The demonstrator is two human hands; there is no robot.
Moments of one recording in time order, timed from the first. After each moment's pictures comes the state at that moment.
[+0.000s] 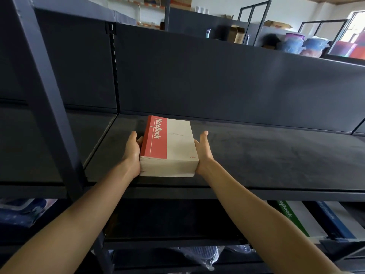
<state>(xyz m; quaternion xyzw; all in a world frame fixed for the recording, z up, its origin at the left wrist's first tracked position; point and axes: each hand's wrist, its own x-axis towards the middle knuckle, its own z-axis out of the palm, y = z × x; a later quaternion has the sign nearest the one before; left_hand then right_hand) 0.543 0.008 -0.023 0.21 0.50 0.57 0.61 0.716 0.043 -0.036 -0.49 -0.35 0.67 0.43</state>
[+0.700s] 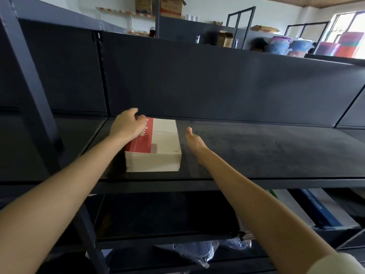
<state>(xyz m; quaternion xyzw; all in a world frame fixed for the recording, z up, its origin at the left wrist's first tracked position) 0.554 0.010 0.037 0.63 0.68 0.36 0.15 0.744 0.024 -0.007 -0.65 -0.54 0.43 0.32</state>
